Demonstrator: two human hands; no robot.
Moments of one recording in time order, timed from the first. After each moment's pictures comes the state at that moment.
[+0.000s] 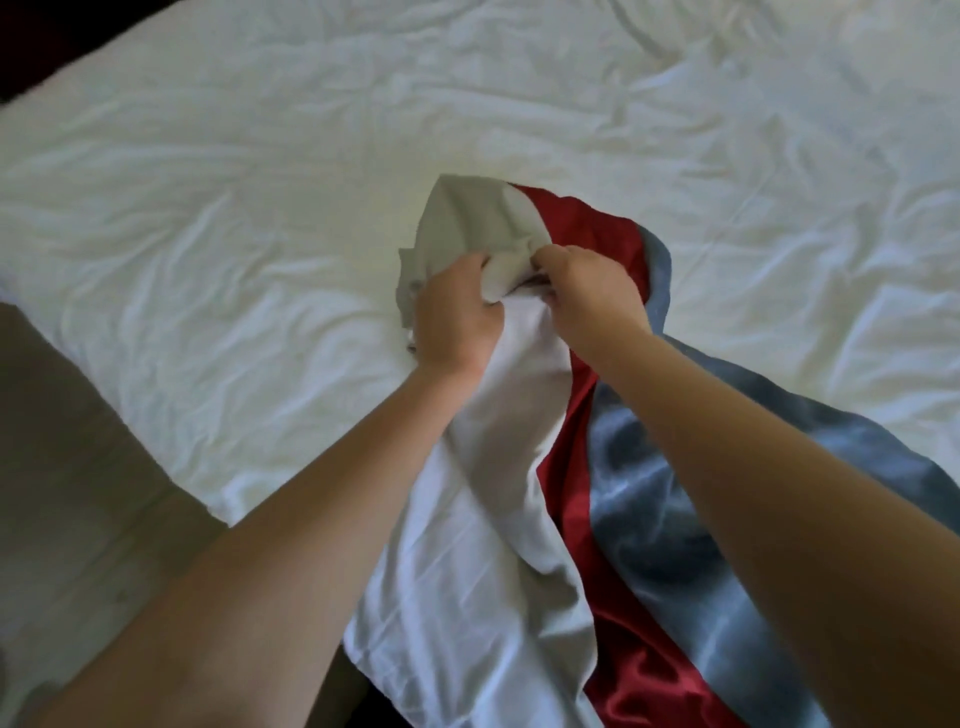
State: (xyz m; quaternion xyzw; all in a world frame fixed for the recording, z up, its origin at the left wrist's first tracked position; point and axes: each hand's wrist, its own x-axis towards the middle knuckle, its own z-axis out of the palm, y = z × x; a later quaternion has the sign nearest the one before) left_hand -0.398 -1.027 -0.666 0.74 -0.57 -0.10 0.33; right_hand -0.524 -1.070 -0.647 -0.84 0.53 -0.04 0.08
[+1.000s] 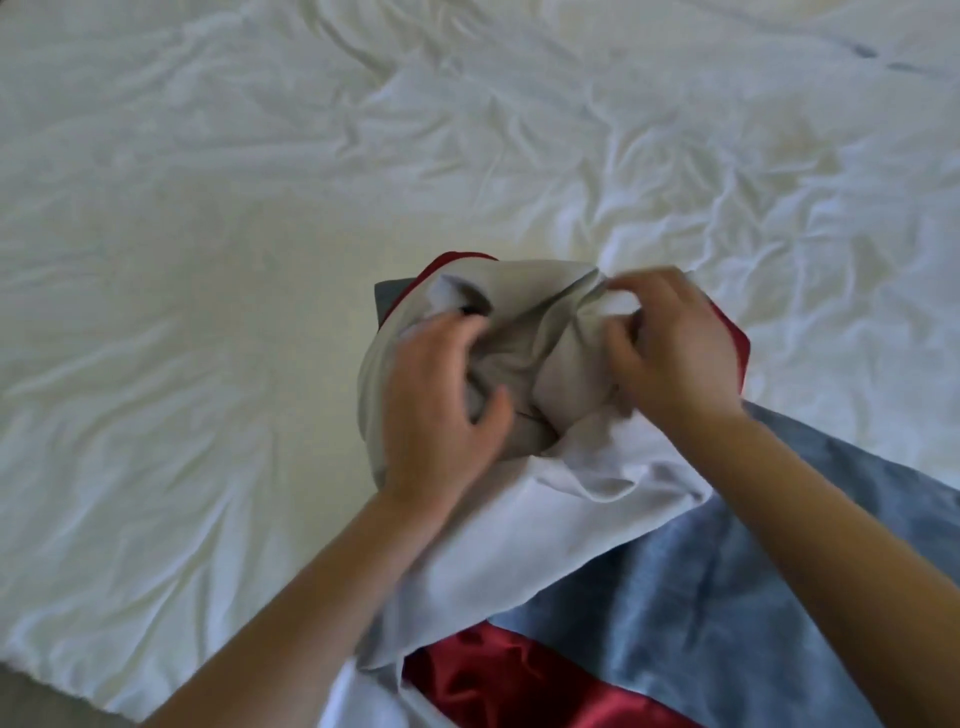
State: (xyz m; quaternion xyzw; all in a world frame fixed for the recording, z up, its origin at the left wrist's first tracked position) left_hand -0.602 -0.964 -0.647 0.53 -0.74 -0.14 0.39; right_hand -0.803 -0.966 -0.601 -0.63 0.72 -0.27 0.08
